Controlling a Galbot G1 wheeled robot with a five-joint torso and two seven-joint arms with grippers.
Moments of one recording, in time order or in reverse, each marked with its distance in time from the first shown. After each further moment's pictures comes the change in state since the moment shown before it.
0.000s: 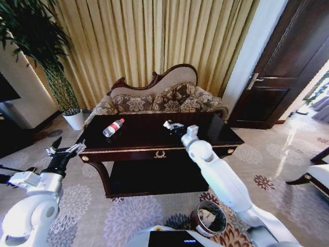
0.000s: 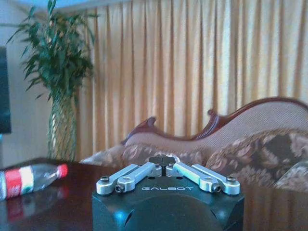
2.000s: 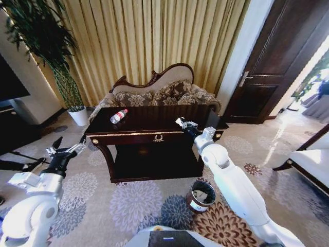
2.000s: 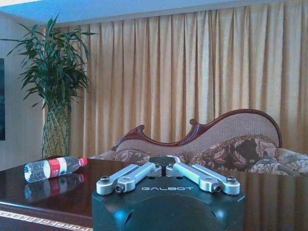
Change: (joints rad) left arm 0.008 -0.006 -0.005 -0.007 -0.004 -0.002 0.004; right arm -0.117 -0.029 0.093 0.067 -0.033 0.036 0.000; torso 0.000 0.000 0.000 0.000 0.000
